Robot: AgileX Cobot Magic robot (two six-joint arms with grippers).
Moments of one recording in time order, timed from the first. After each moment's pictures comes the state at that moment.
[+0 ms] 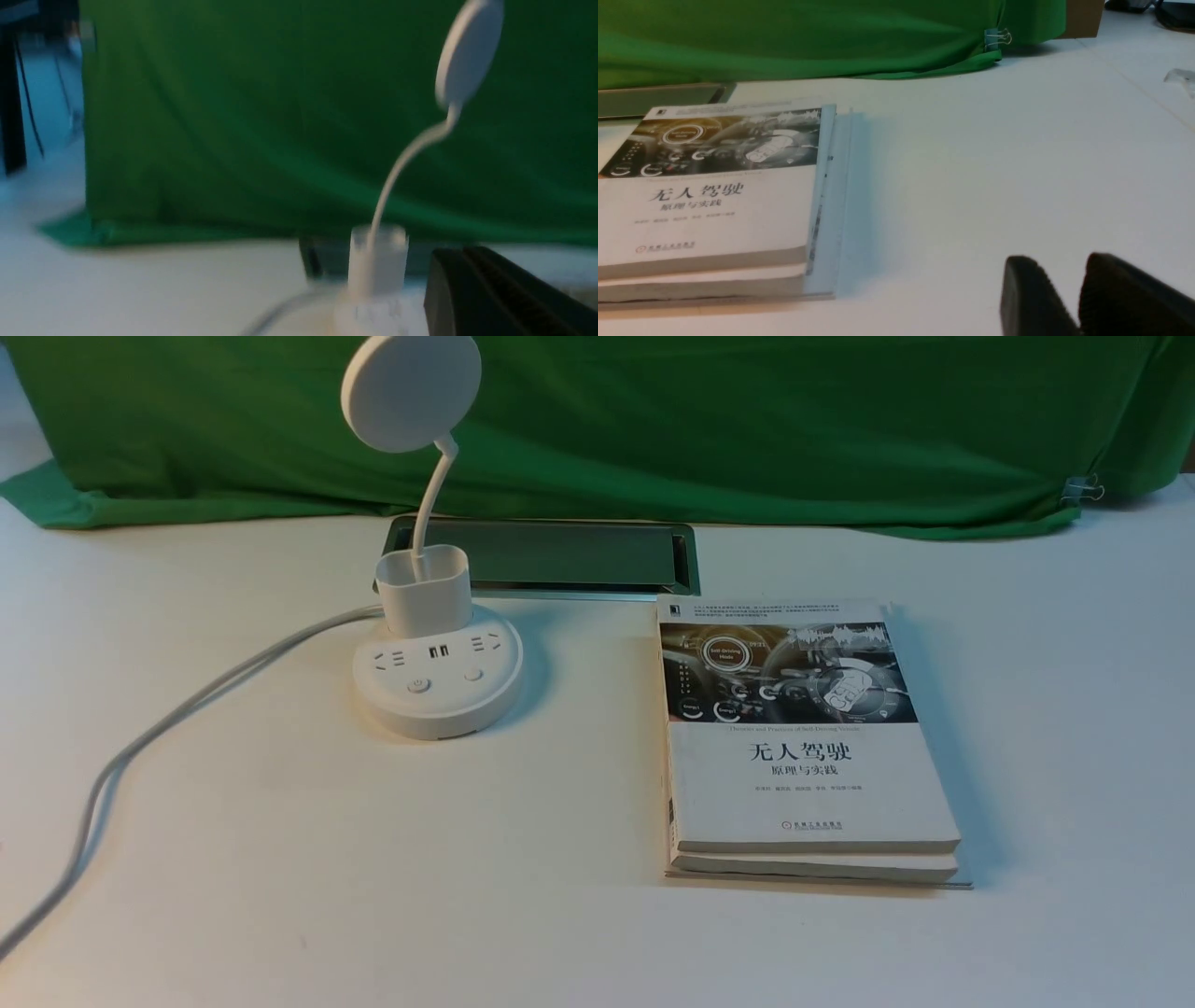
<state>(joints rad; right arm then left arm) -0.04 0.00 0.01 0.03 0.25 0.03 -0.15 0.00 0.01 -0.05 -0.19 -0.01</state>
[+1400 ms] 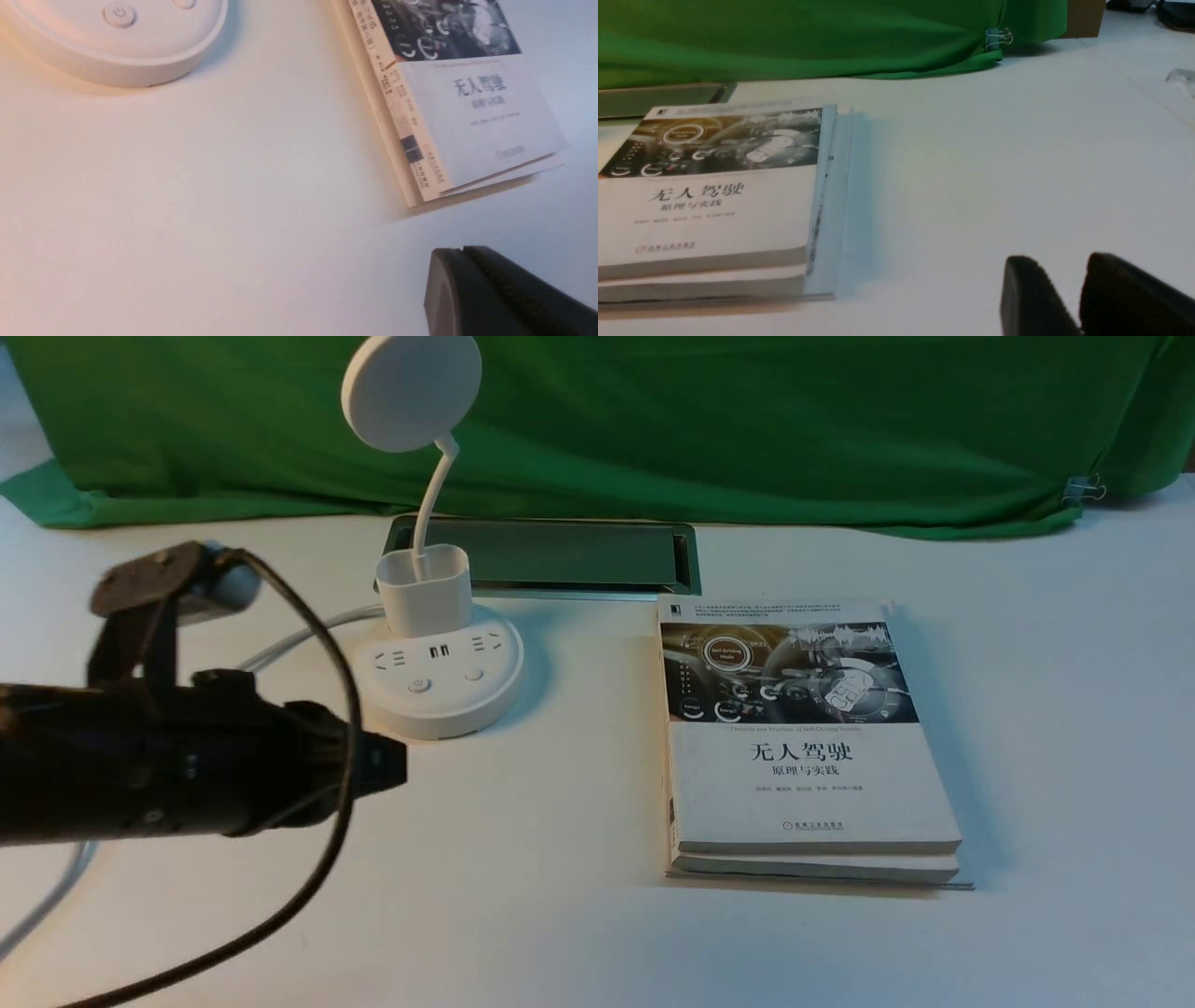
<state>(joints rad) -0.04 0.00 0.01 0.03 0.25 0.03 -0.24 1.24 -0.72 -0.98 0.54 0.70</state>
